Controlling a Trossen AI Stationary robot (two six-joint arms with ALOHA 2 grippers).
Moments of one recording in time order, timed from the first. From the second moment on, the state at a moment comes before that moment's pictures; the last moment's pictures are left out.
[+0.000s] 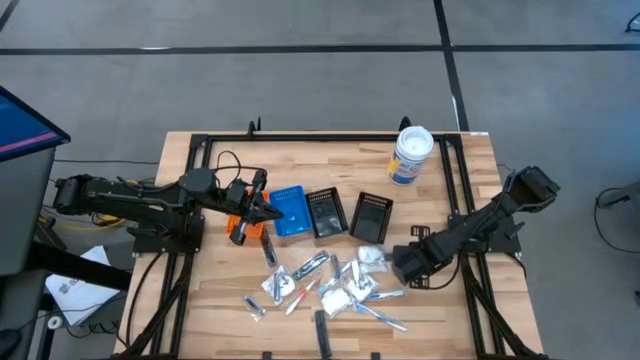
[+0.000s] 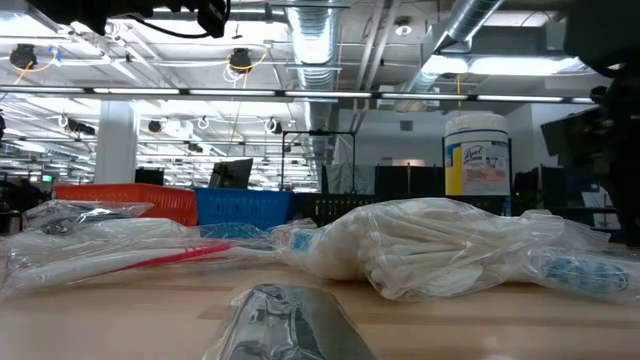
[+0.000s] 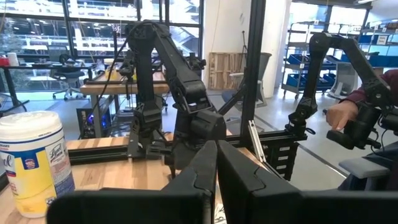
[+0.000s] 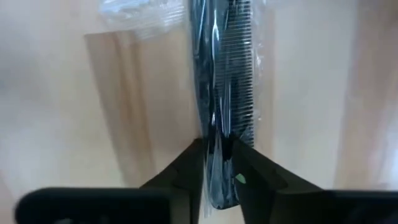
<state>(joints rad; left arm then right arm) 0.04 0.91 0.52 0.46 0.28 -0.02 0.52 1.52 0.69 -0.80 0.17 0.62</state>
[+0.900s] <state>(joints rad) 0.04 0.91 0.52 0.46 0.28 -0.03 0.50 1.48 0.96 -1.17 0.08 0.60</state>
